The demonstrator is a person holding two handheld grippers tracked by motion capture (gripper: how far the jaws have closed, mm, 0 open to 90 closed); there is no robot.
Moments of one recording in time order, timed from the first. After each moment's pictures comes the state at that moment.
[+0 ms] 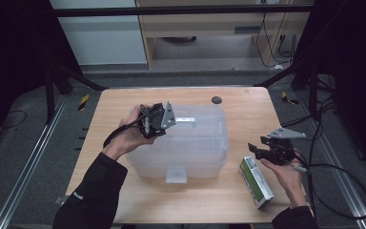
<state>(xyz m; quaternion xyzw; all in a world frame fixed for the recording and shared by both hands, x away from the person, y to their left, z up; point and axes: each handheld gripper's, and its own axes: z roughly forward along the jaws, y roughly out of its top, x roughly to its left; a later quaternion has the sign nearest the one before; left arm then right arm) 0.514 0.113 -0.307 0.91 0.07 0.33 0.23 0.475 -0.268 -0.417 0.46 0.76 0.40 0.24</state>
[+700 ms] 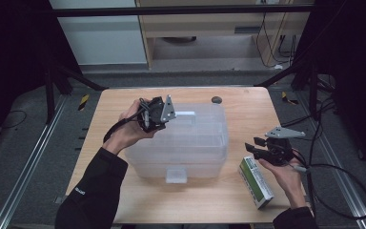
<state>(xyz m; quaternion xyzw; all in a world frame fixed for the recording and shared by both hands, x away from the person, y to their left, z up) 0.526 0.113 -0.295 0.91 0.07 0.34 0.23 0.466 -0.255 -0.400 0.44 0.77 0.41 0.22</state>
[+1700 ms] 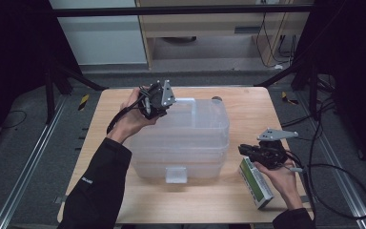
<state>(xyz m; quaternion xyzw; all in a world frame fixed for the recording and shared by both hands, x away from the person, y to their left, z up) 0.553 0.112 -0.281 0.89 0.11 0.37 0.25 0.456 -0.233 -0.390 0.40 0.80 0.43 0.16</state>
